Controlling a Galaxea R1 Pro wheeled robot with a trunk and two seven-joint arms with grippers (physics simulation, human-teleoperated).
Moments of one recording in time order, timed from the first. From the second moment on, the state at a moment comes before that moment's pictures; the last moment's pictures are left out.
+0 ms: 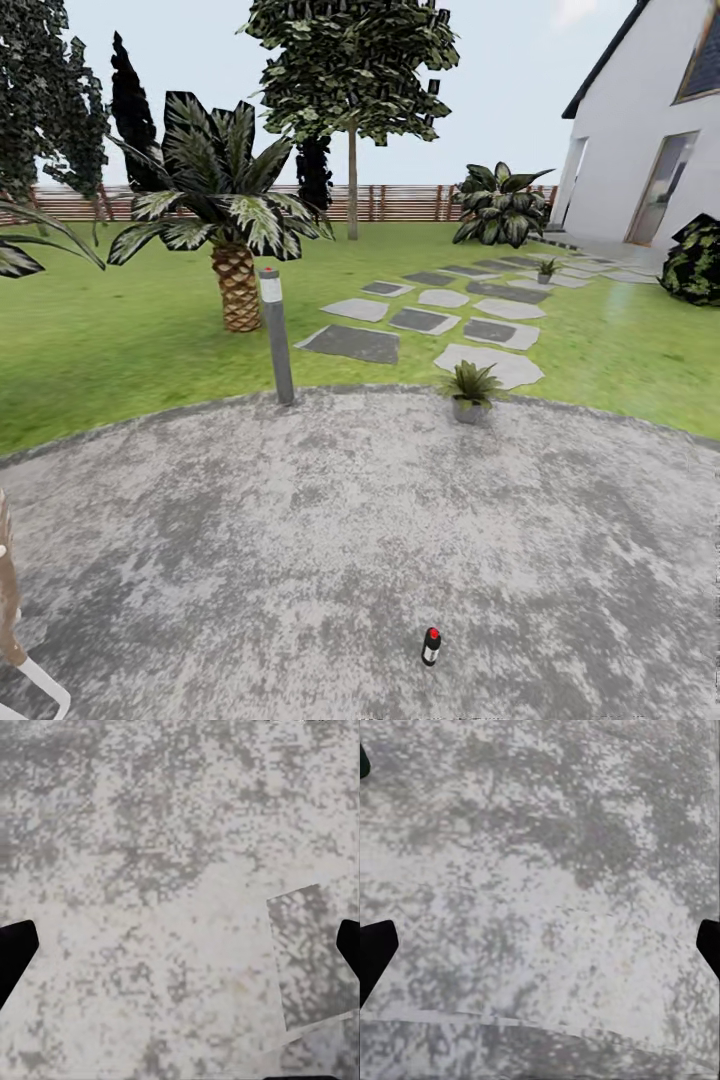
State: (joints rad) left arm -0.14 0.19 0.04 -0.14 0.02 -0.54 -0.16; right arm -0.06 -0.13 0.01 -0.37 0.00 -0.43 -0.10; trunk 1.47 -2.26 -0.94
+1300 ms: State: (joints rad) left arm -0.14 0.19 0.04 -0.14 0.02 -0.54 -0.16; right arm -0.06 -0.14 0.01 -0.37 0.00 -0.43 -0.10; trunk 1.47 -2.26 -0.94
